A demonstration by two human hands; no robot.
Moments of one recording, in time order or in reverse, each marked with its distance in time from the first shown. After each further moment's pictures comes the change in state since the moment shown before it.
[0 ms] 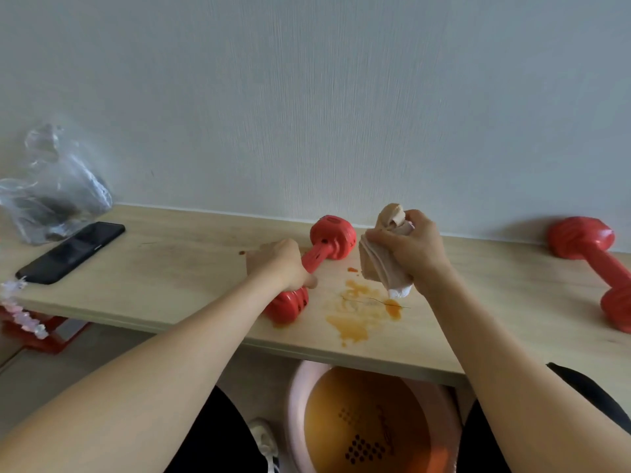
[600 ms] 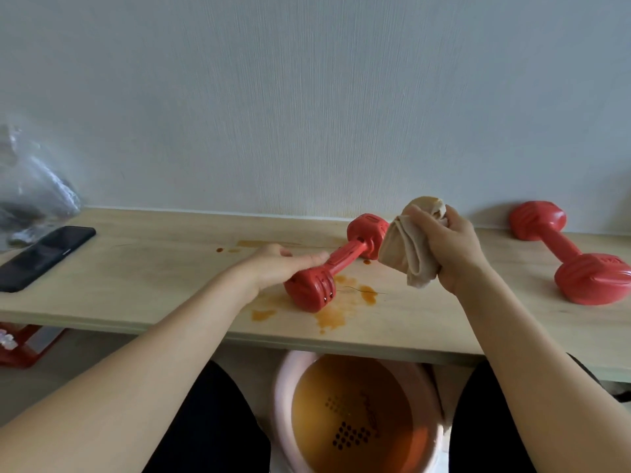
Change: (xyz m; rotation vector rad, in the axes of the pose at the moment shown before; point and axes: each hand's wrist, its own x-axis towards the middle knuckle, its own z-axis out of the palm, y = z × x) left_hand -0.032 0.007 -0.002 -0.770 -0.272 0.037; right_hand -0.016 0.011 -0.062 0.243 0.161 0.049
